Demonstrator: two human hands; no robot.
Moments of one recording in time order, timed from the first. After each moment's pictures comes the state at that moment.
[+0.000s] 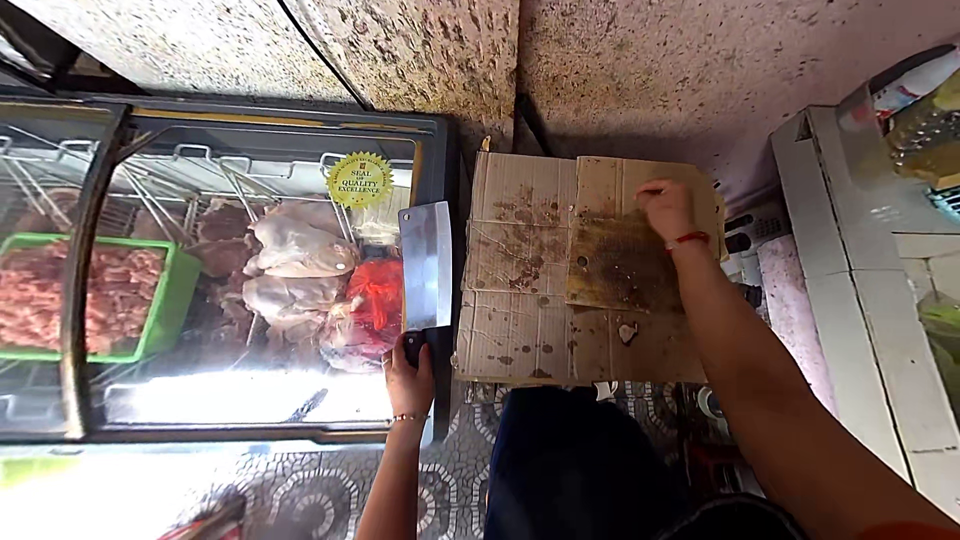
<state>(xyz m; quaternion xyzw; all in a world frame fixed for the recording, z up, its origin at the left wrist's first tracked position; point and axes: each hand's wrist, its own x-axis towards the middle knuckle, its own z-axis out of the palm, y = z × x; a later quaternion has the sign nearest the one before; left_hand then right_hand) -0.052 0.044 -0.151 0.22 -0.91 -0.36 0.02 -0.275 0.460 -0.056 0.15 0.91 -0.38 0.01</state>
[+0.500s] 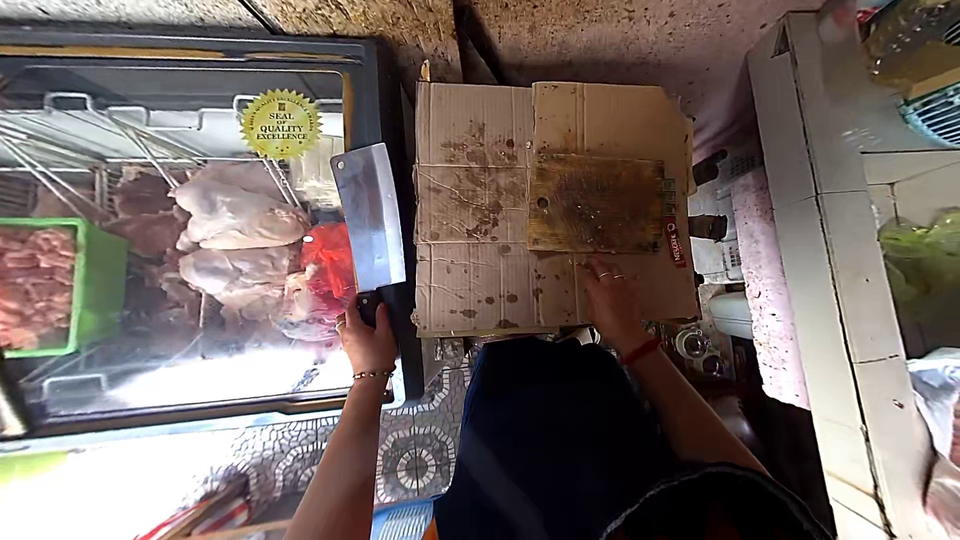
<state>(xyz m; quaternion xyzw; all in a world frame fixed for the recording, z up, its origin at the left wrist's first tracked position) -0.053 0.043 -0.150 0.24 -0.91 -0.35 -0.02 -0.039 0.415 -0.112 0.02 0.97 -0.20 0.12</state>
